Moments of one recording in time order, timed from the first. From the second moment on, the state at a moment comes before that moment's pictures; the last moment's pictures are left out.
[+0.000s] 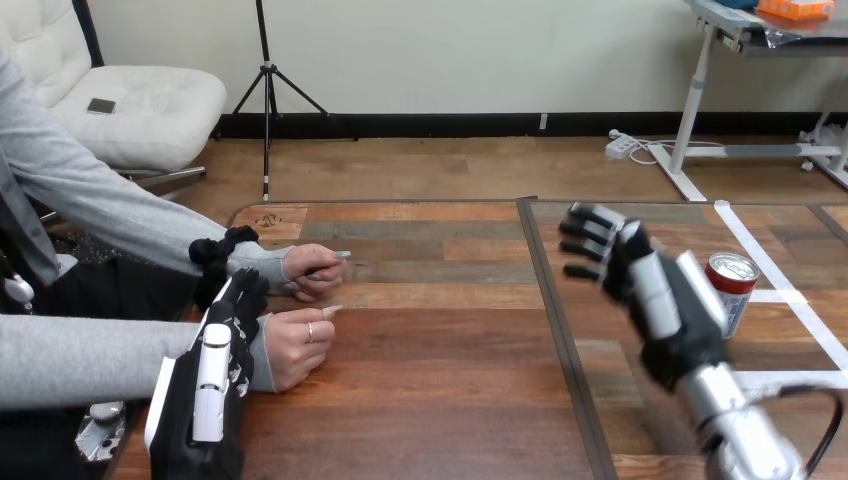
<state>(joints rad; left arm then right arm) 0.04 0.06 0.18 0.60 -0.26 -0.68 -0.35 -0.31 -0.21 -0.15 0.75 0.15 -0.51 0.32</state>
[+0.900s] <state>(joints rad) 0.04 0.05 0.18 0.60 -0.27 -0.69 -0.36 -0.54 -0.34 -0.23 0.84 0.15 -0.51 0.26</state>
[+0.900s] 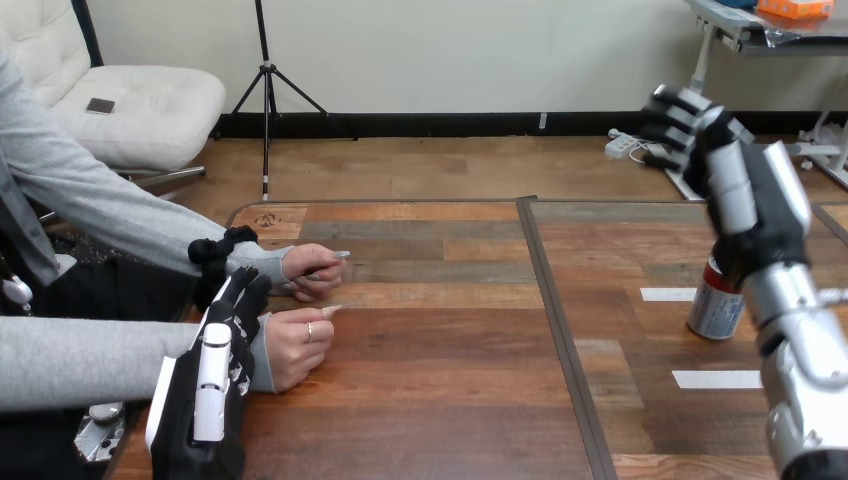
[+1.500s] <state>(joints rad) 0.04 0.05 0.18 0.60 -0.27 -0.69 -0.37 -0.65 -0.45 -0.25 0.98 0.11 -0.53 0.17</state>
